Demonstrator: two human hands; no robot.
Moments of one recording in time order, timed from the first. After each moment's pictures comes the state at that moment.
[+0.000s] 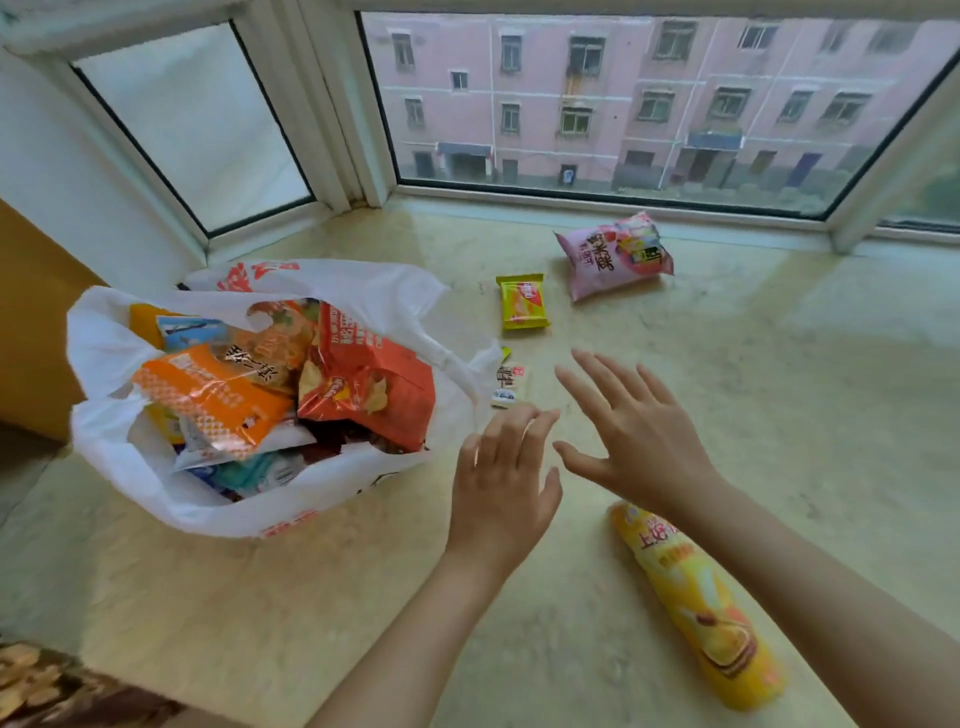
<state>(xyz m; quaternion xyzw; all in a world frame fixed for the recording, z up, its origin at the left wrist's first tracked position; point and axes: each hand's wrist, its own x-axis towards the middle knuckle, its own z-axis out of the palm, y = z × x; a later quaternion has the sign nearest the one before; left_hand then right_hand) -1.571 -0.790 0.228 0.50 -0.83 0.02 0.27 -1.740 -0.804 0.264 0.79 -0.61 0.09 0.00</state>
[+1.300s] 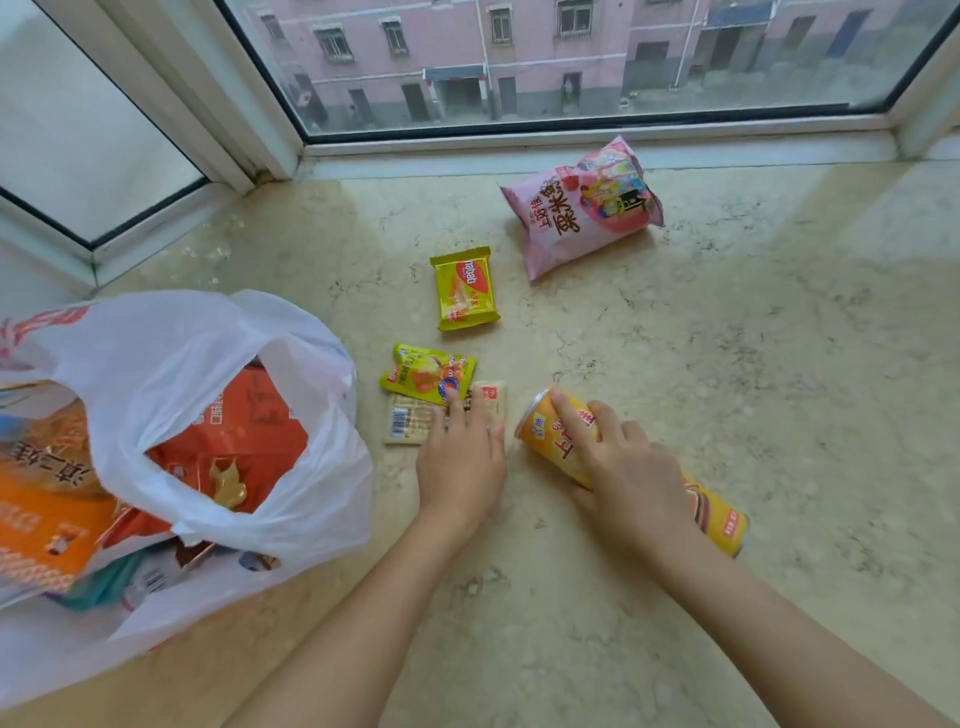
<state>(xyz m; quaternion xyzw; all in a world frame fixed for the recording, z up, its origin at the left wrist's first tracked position) -1.642 -0.913 0.122 0.65 -0.75 -0.10 -0.04 -1.804 -0.849 0.127 0.69 -0.72 0.03 -0.08</state>
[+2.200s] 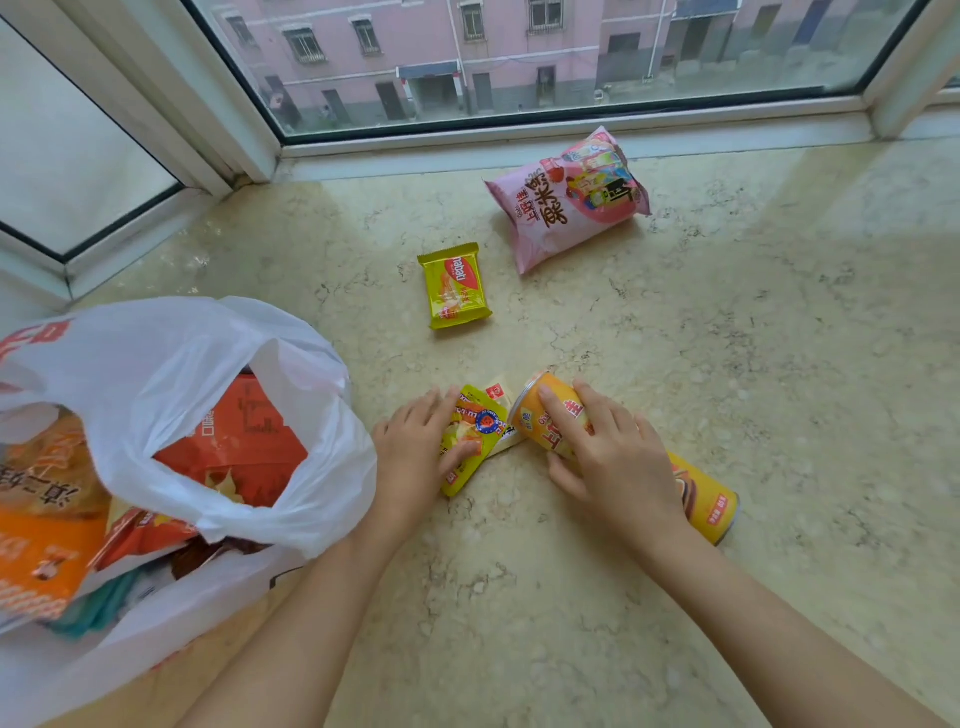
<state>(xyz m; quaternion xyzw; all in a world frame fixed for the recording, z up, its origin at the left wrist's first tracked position) -1.585 -0.935 0.128 0.55 -0.83 -0.11 0.01 -1.792 -0.852 0.121 0.68 -0.72 0.13 -0.06</state>
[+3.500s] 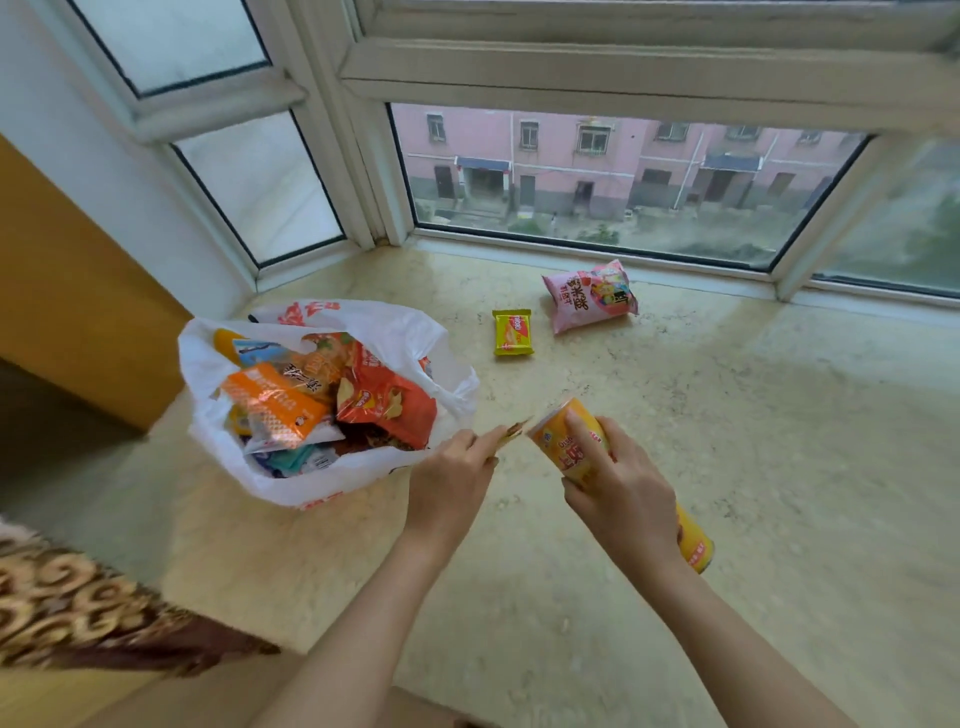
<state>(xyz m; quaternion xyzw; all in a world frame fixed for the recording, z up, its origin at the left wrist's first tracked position) -1.554 -0.764 0.322 0.55 -0.80 -0.06 0.22 -1.746 -0.718 0.321 0.68 -0.69 0.24 -0.06</state>
